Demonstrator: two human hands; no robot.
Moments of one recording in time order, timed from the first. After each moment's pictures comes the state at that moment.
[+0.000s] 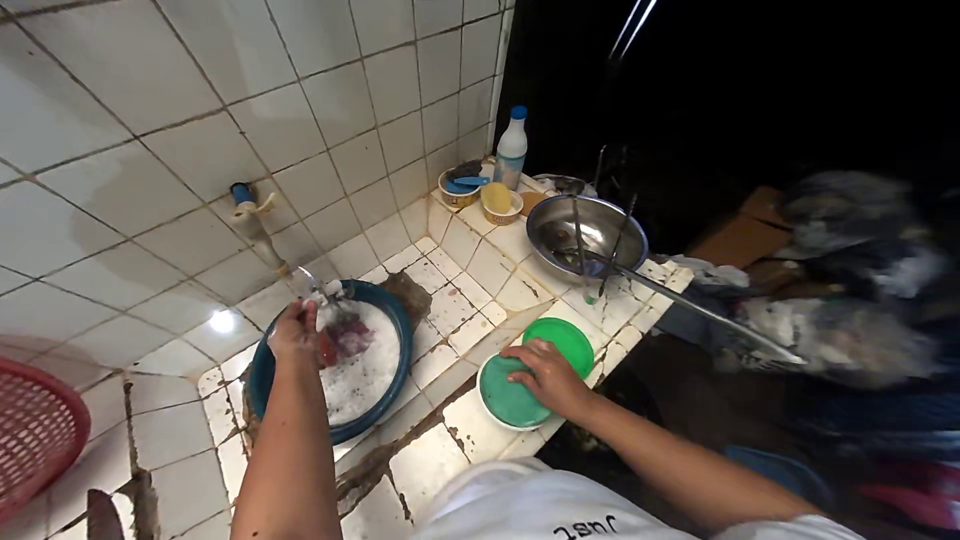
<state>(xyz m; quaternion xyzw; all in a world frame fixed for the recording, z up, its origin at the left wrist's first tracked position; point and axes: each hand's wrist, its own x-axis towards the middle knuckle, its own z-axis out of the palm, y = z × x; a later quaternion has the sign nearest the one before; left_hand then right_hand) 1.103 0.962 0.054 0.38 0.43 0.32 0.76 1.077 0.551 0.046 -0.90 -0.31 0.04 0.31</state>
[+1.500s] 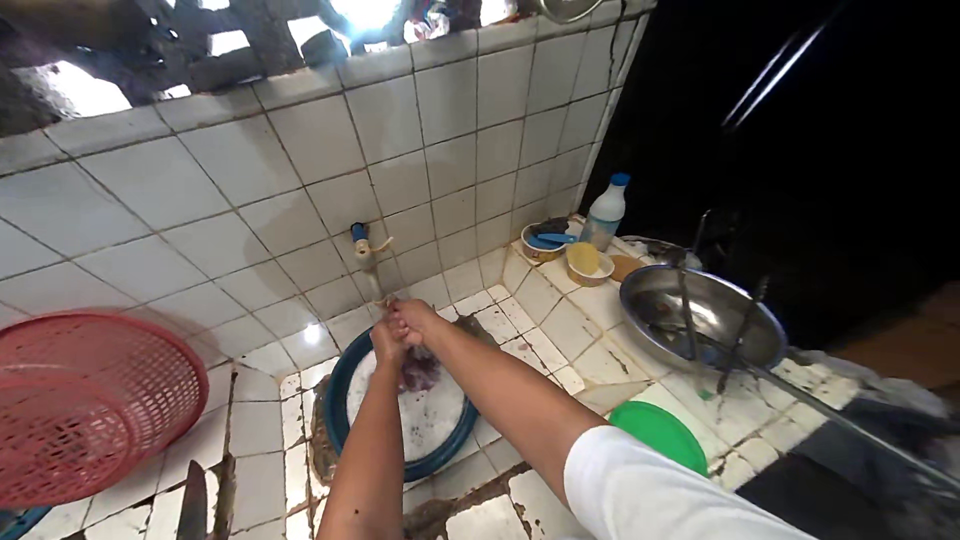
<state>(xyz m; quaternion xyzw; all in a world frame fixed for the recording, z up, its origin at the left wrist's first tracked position) 1.120 0.964 0.059 0.77 0.31 0.21 0.52 1.183 0.911 0.110 -0.49 0.02 0.48 0.72</state>
